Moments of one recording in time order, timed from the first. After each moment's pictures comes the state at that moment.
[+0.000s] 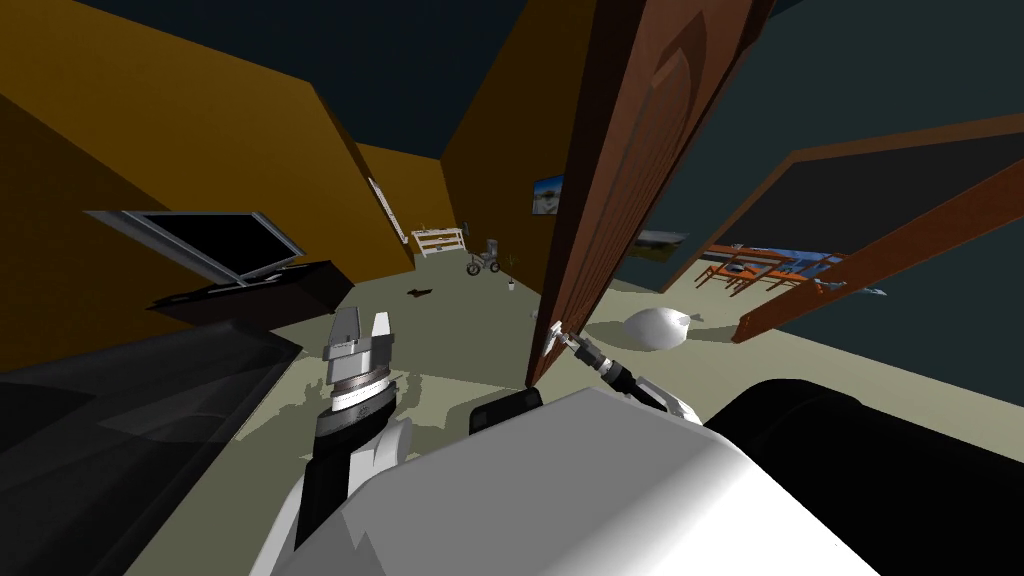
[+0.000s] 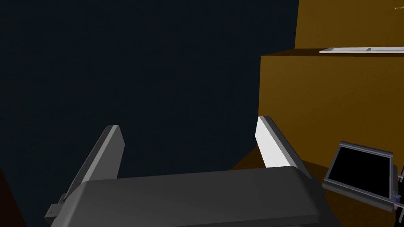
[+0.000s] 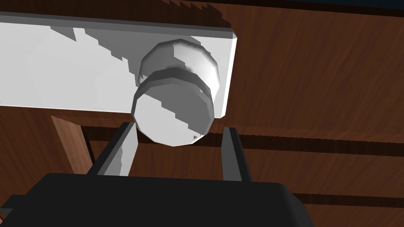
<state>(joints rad) 0.53 -0.66 0.08 -1.41 0.13 -0.88 -0.64</state>
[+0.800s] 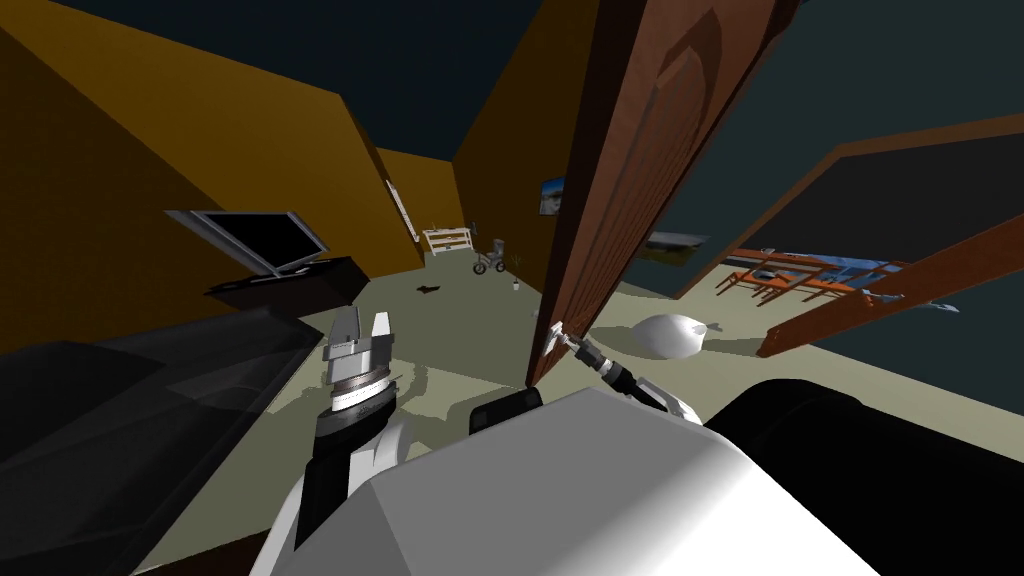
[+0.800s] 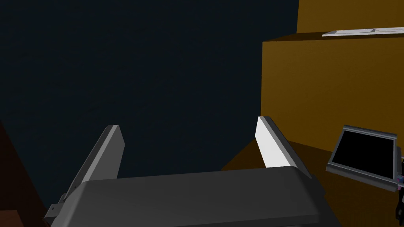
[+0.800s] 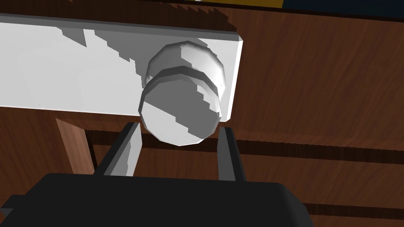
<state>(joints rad) 0.52 -0.66 0.08 -1.39 0.14 -0.89 -0.65</state>
